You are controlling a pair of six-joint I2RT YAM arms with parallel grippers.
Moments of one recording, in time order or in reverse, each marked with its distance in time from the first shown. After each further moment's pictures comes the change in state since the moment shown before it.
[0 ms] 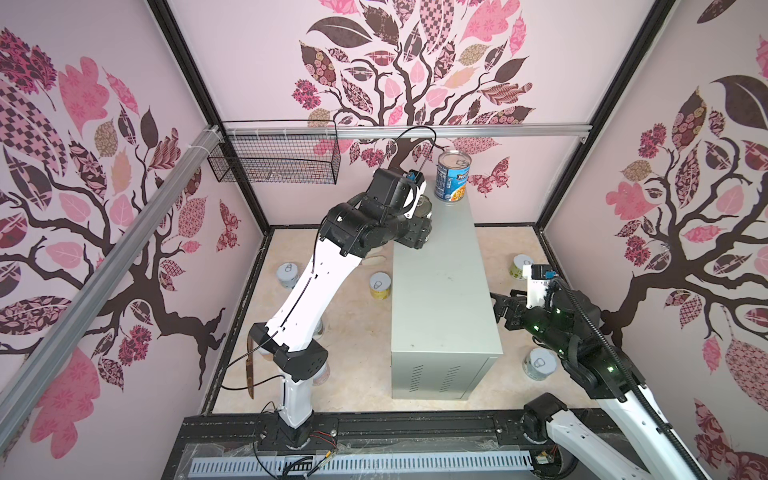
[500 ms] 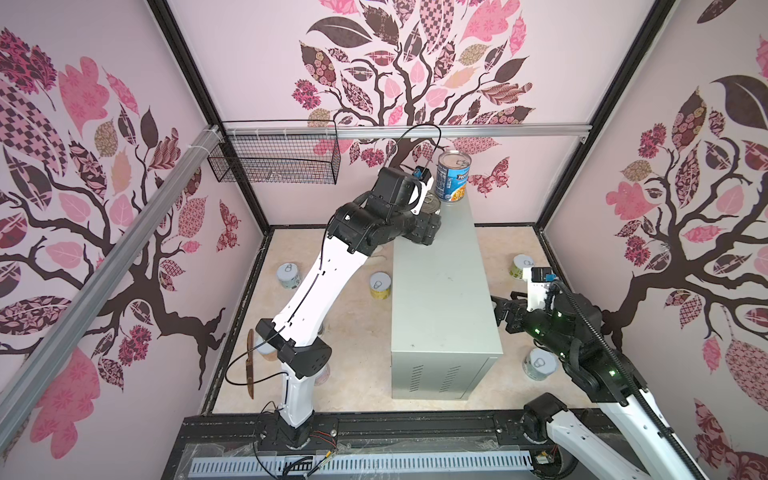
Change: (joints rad) left arm 0.000 0.021 0.001 0.105 0.048 0.002; right arm 0.001 -0.026 -0.014 -0.011 -0.003 -0.019
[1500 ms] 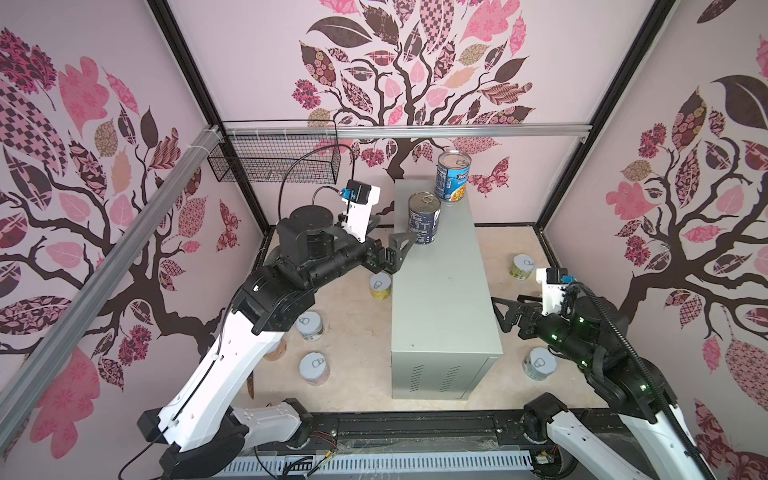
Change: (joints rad) left arm -0.006 -0.729 -0.822 0.479 0.142 -0.100; right arm 0.008 -0.028 0.156 -0.178 -0.056 0.073
